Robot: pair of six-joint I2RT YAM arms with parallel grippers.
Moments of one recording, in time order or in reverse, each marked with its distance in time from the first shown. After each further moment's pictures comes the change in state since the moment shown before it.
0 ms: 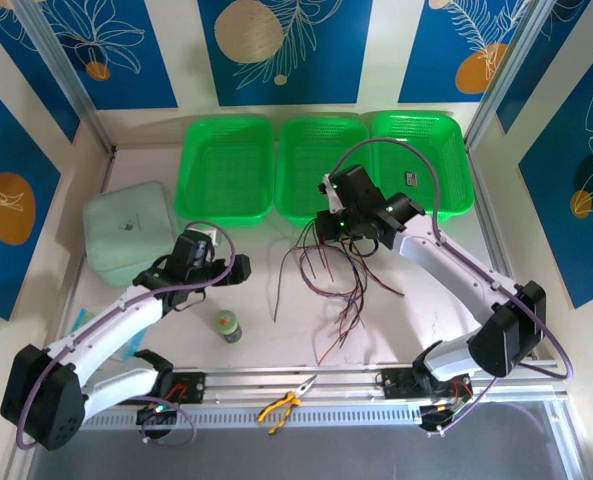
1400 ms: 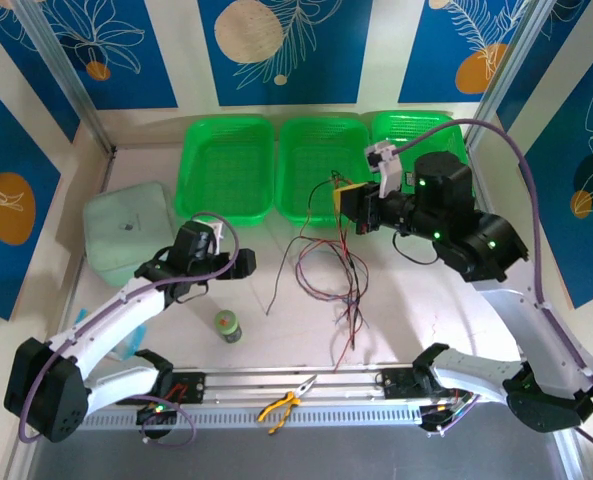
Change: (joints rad) left arm 0.000 0.048 0.079 -0.012 0.065 0.038; right arm -0.010 -0.337 0.200 0.022 -0.161 -0.053
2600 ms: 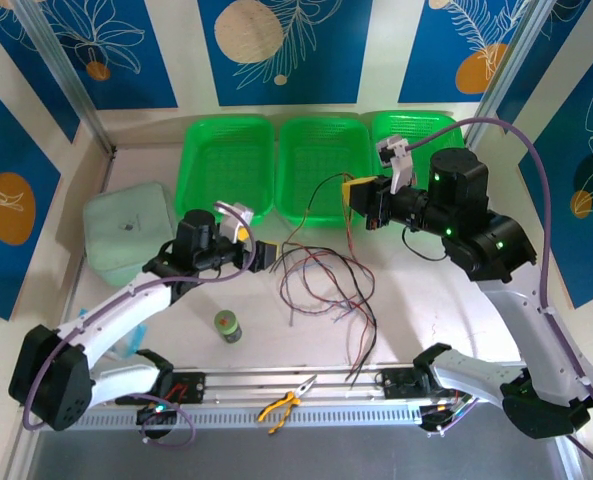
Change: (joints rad) left arm -0.036 0.077 0.014 0.423 0.294 0.302; right arm -0.103 -0.012 -0.017 0.029 -0.102 -0.047
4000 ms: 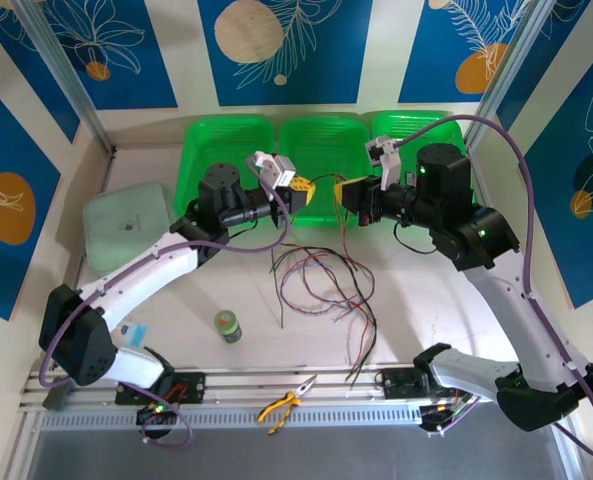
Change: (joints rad) left arm -0.120 0.238 0.433 0.172 0.112 0.150; right arm -0.039 0.042 -0.054 0.040 -0.069 0.015
